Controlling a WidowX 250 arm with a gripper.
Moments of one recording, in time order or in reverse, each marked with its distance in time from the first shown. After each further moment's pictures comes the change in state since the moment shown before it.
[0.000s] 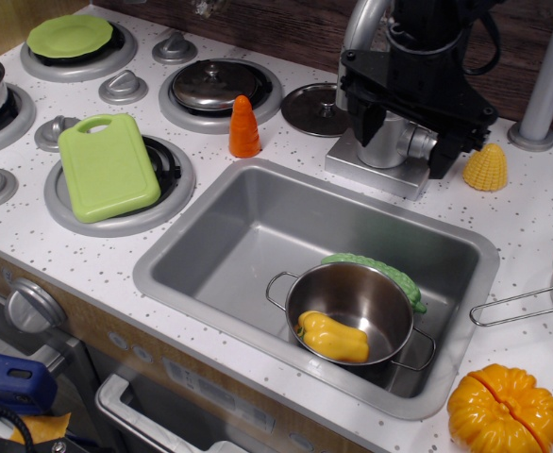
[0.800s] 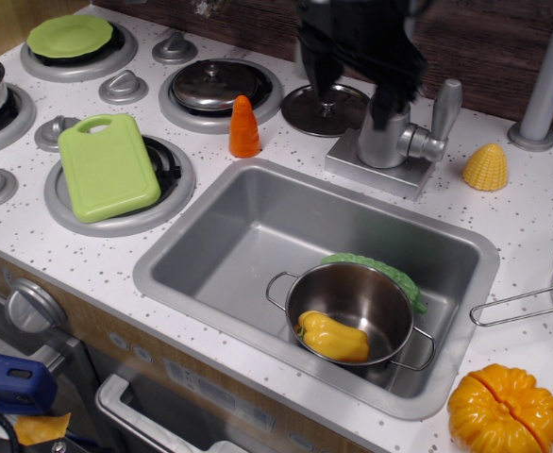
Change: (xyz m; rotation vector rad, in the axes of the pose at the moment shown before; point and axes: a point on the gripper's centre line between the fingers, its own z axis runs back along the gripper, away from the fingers) arm 0.016 0.047 0.007 -0.021 -0.014 -0.109
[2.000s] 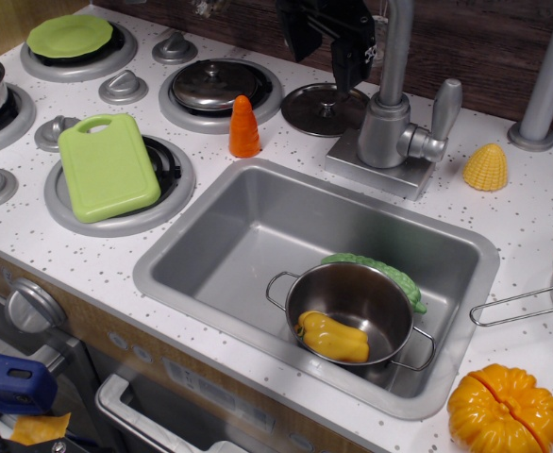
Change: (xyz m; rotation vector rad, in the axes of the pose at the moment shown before) arm 0.018 0.048 -0.012 -0.086 0.021 -0.132
